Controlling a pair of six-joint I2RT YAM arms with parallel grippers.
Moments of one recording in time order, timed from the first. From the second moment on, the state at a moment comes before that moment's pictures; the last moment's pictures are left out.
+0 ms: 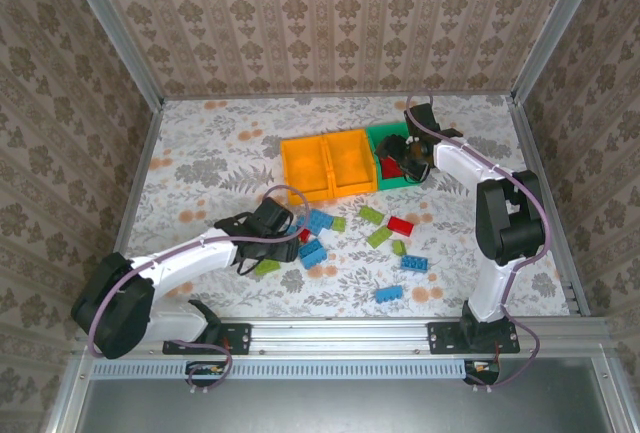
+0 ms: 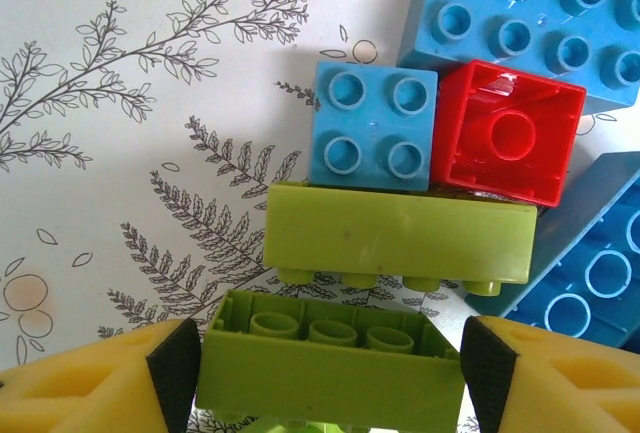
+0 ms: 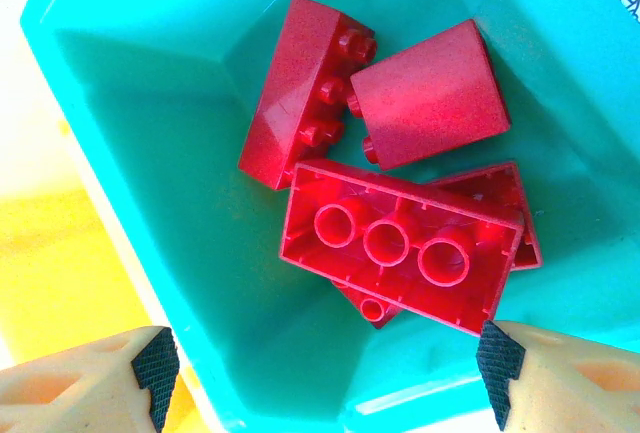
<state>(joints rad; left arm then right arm) -0.77 1.27 0.63 -0.52 -0.10 -0.46 0.21 1.86 1.35 -0.52 -0.17 0.78</state>
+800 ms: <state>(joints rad) -0.78 1.28 0.65 -0.56 -0.09 -0.46 0.21 1.86 1.35 -0.52 -0.19 0.78</state>
